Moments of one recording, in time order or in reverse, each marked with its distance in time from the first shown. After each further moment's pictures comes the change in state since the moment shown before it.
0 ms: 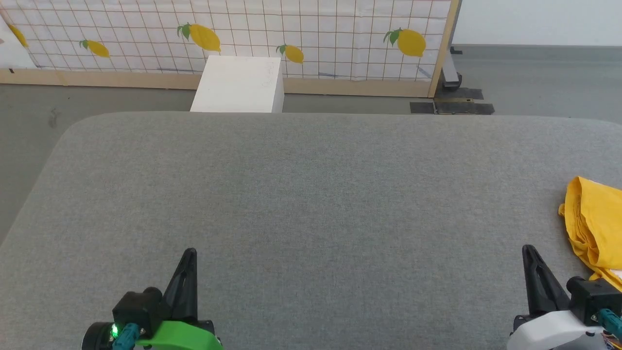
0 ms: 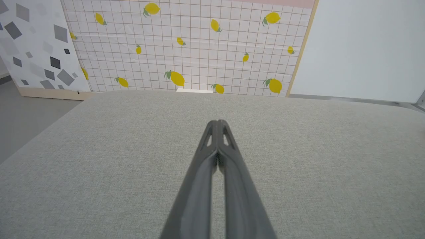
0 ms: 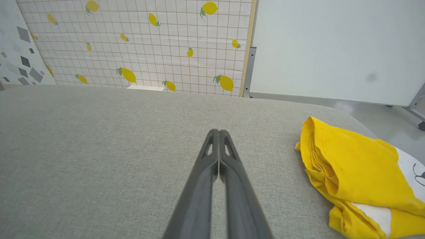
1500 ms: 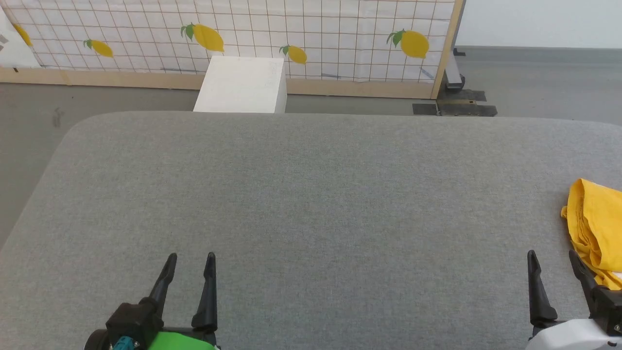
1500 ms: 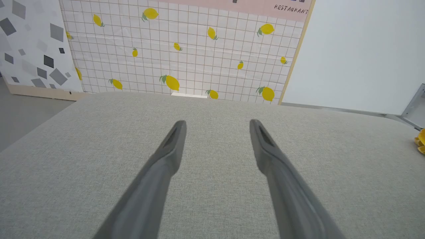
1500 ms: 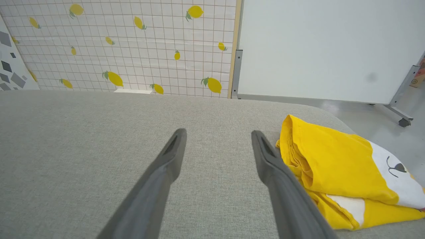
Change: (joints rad) left arm 0.015 0.083 -0.093 -0.032 -0.126 0.056 -0.077; right arm 0.028 0.000 -0.065 -0.021 0.002 0.000 -0.021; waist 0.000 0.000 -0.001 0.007
